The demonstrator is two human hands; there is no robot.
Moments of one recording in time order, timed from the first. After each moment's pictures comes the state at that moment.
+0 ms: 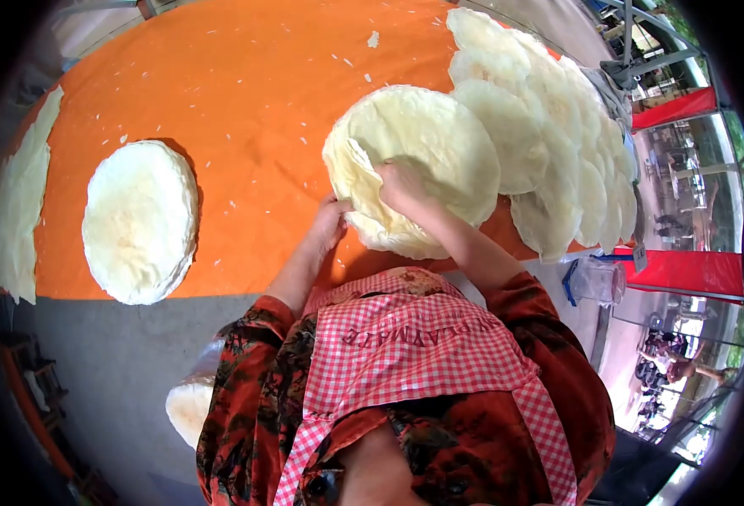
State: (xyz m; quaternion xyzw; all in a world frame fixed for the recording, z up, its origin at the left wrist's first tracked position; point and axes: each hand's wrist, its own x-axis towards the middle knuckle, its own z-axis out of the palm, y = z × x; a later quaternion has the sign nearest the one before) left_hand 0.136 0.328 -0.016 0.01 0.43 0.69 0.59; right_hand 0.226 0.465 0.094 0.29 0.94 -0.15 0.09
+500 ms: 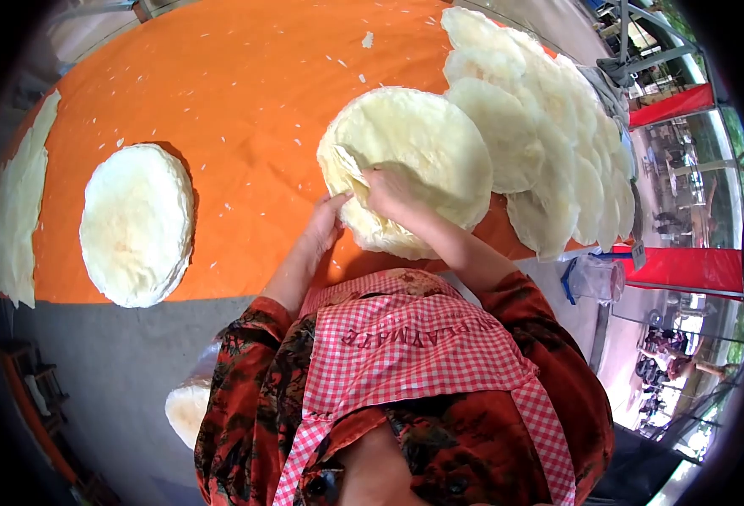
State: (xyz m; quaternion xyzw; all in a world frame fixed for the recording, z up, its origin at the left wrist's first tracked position) left_hand 0.141 0.335 -0.002 -0.02 0.42 0.68 0.59; right_hand 0.222 0.454 0.109 0.27 0.94 -0.17 0.13
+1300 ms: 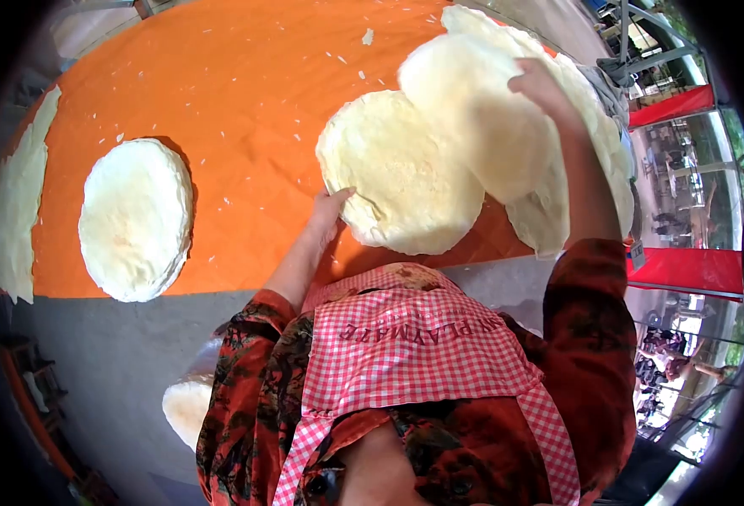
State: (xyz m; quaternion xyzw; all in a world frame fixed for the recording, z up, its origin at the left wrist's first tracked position) left_hand 0.145 0.342 -0.001 -0.03 0.45 0.69 0.57; right_hand 0.293 0.716 0.260 0.40 0.87 -0.28 -0.04
